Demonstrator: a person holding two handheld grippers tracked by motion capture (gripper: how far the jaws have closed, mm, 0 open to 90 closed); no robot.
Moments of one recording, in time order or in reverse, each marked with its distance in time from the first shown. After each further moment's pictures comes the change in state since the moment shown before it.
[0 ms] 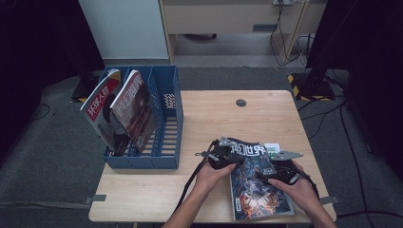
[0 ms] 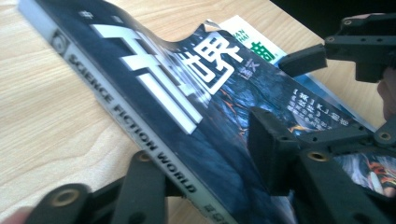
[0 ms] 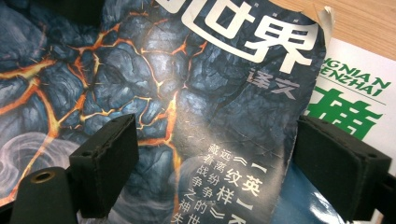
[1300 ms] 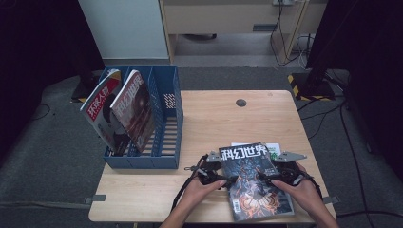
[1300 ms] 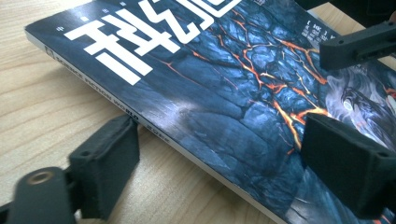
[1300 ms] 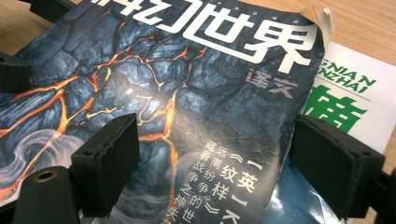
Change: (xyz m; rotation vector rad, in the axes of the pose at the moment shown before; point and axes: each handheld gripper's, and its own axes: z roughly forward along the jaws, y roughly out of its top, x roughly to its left) left arm 0.014 -0.061 -0.007 0.002 -0.041 -0.017; right arm -0.006 -0.007 -0.005 -0.028 0.003 -0.022
